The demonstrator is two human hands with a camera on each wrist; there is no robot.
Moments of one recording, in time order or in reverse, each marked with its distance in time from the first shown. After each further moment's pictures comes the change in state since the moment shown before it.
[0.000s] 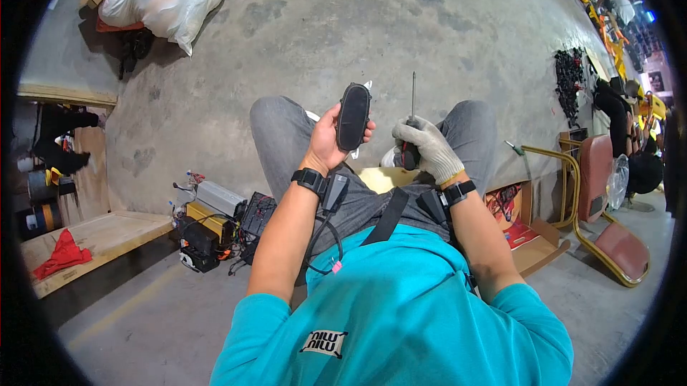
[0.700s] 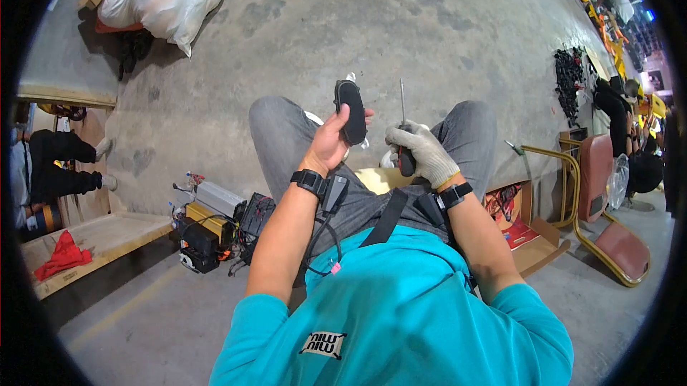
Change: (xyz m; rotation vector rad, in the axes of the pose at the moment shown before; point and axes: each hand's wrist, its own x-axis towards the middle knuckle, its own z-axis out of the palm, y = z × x) left_hand 0.004 -0.005 0.000 0.136 0.089 0.066; right_hand 0.003 0.012 0.004 0.018 -0.041 0.010
